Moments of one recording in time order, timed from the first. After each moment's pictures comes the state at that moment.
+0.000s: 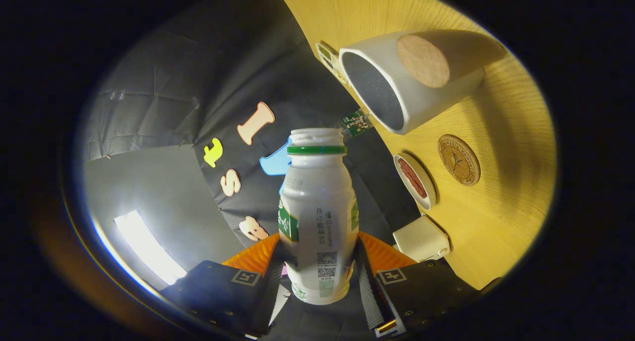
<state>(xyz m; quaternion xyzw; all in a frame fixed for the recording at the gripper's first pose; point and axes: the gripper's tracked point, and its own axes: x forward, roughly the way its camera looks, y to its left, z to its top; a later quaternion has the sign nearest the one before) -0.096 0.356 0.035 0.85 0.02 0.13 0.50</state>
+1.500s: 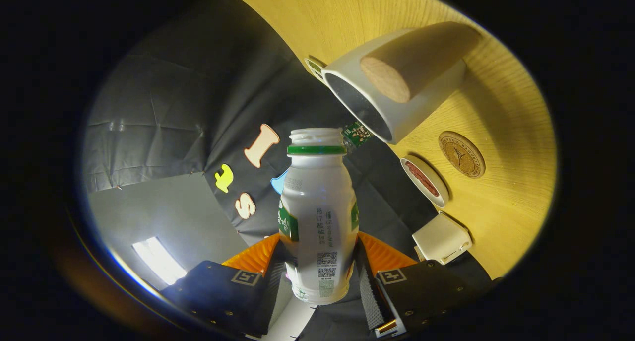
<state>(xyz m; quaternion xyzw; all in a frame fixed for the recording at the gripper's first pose) -0.094 0.338 0.039 0.89 -0.02 0.11 0.45</state>
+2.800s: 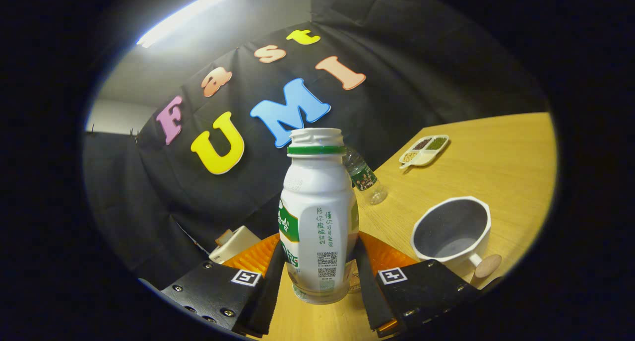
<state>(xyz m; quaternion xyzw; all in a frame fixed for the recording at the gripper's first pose) -0.058 0.358 -0.030 0.25 0.08 0.06 0.96</state>
